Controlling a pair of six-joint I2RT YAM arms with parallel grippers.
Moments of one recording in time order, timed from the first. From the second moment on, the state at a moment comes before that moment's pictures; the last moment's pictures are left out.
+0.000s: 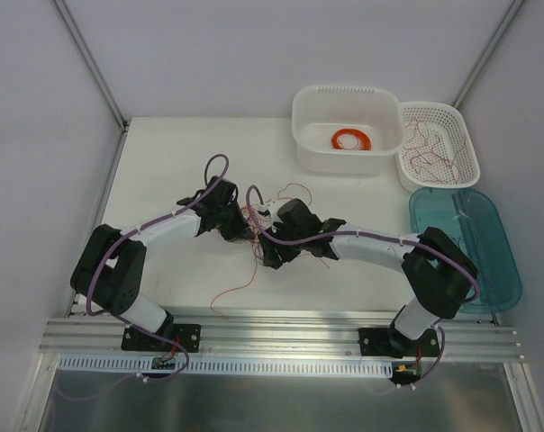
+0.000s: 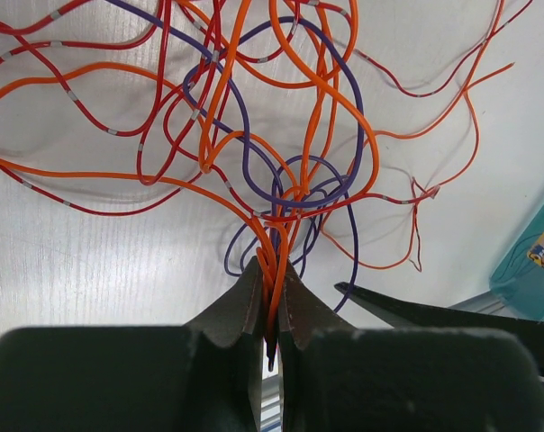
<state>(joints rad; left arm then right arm) -0.50 1.53 0.88 -0.34 0.21 -0.94 0.91 1.60 0.93 -0.19 -0.18 0.23</state>
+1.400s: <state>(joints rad) -0.28 1.73 0.96 -0.32 0.16 -0.87 0.80 0.85 1.60 -0.85 0.00 -0.08</state>
